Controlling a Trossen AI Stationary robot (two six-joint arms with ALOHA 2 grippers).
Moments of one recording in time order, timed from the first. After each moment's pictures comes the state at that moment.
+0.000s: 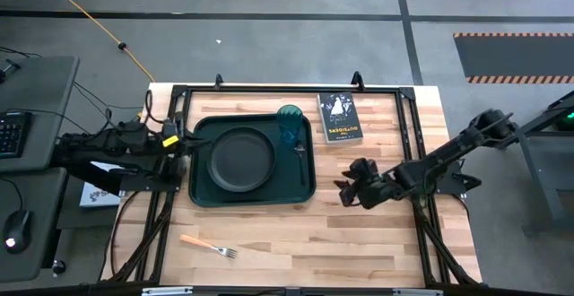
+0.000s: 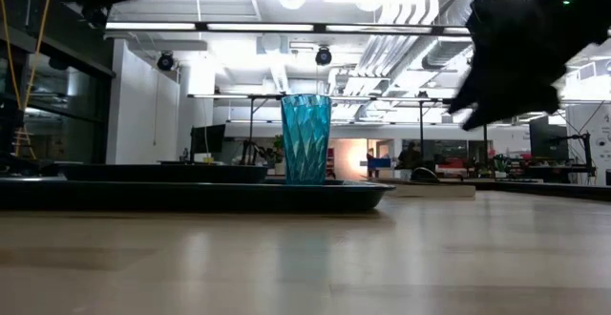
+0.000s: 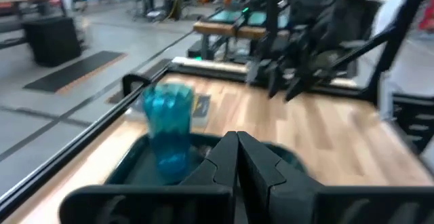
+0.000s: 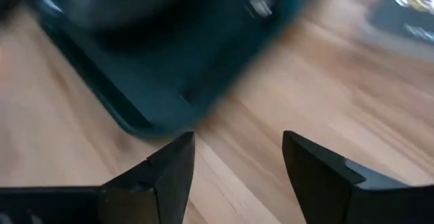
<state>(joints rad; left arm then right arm) -0.11 0.20 0.50 -0.44 -0.31 -0.10 0.47 1.25 0.59 -0.26 0.66 1.10</state>
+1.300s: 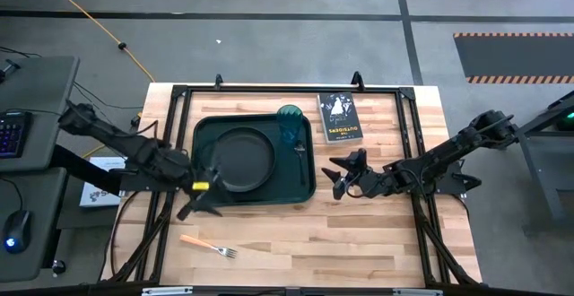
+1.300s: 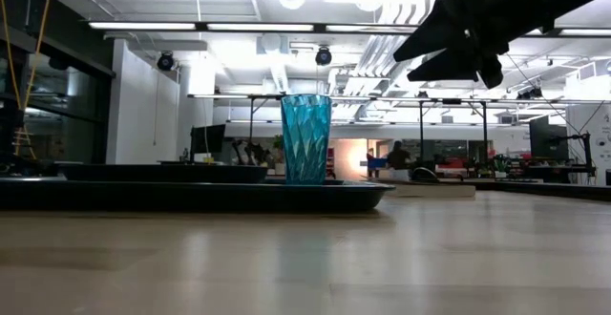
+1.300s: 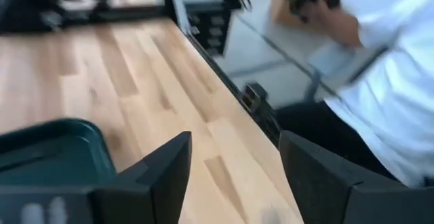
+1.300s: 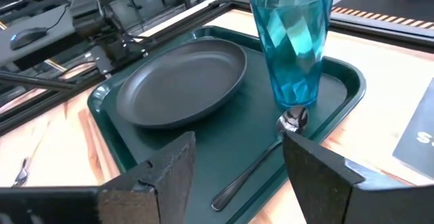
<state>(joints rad) -0.43 0.81 0.65 -0.22 0.13 -0.09 0.40 1.26 0.56 0.18 0.82 0.70</state>
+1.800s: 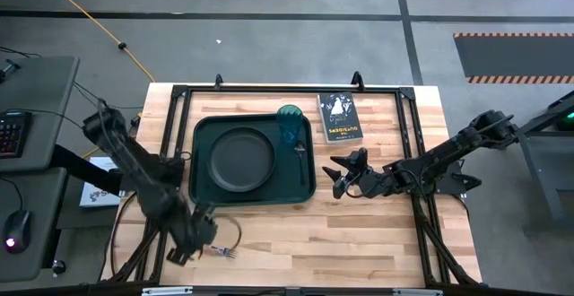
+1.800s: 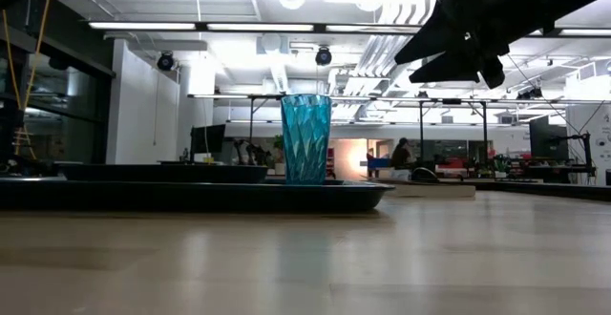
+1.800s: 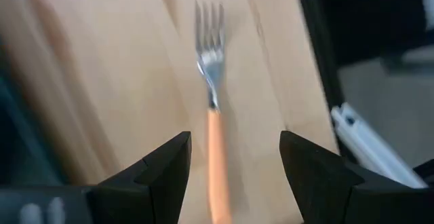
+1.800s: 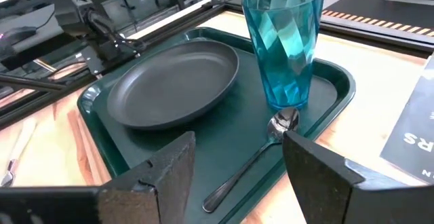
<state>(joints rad) -0.86 1.37 0.98 -0.82 0.02 -0.55 0.40 1.26 0.56 0.17 0.84 0.70</state>
